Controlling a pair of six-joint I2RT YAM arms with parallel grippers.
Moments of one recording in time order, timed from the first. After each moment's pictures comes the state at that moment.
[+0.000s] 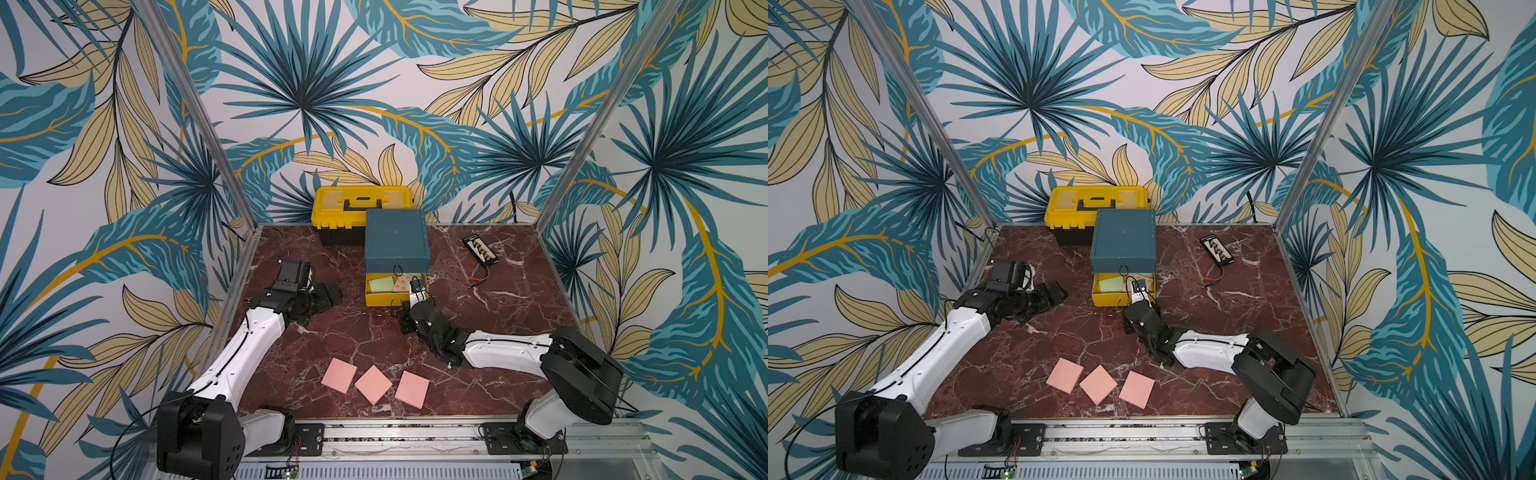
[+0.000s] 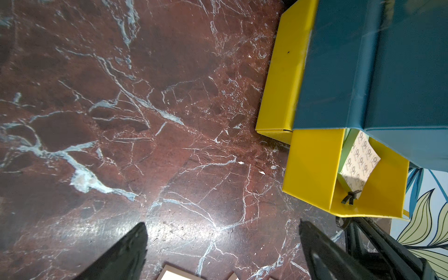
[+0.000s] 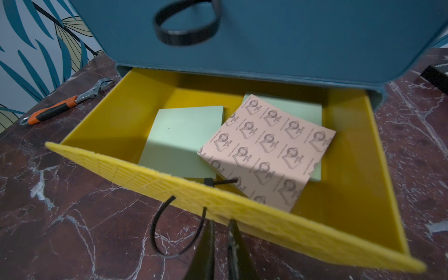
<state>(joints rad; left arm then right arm) -0.16 1.23 0.95 -0.67 0.22 -0.64 0.87 1.61 0.75 0.36 0.48 0.38</state>
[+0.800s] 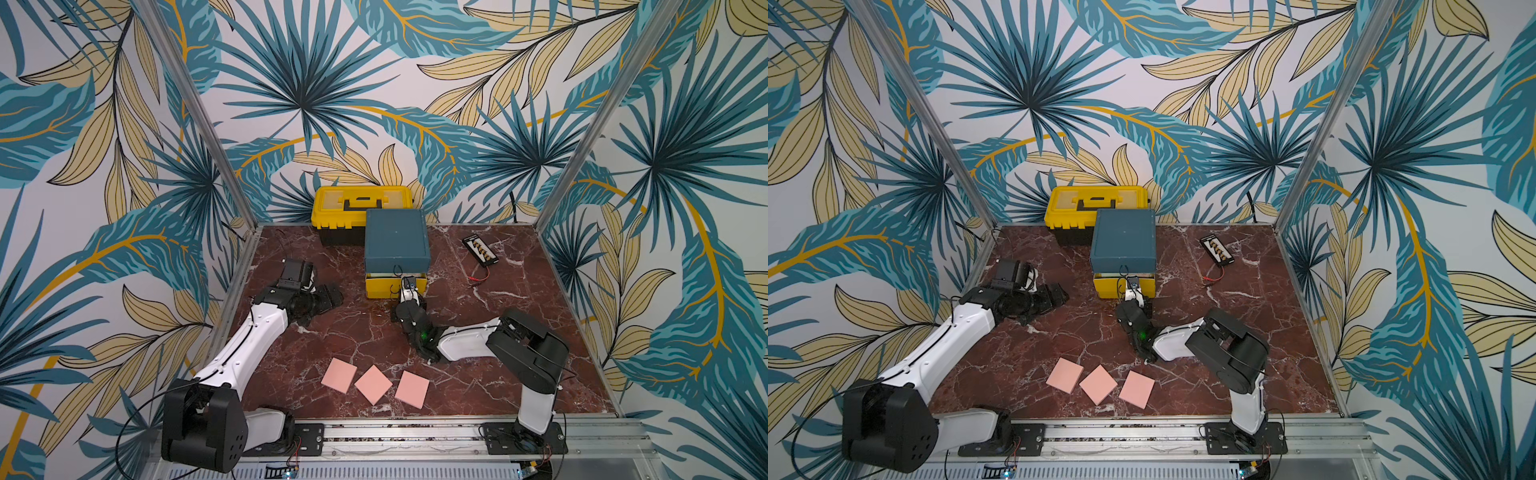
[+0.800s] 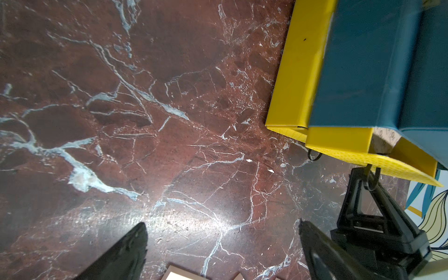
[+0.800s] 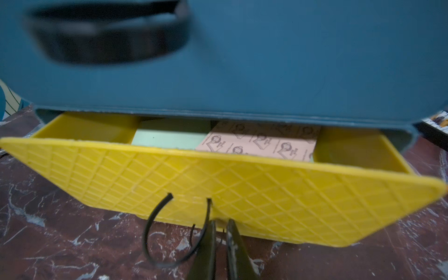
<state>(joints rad) -0.16 1.28 0.95 -0.67 0.22 -0.63 0.87 1.90 0.86 0.69 0.73 0.30</state>
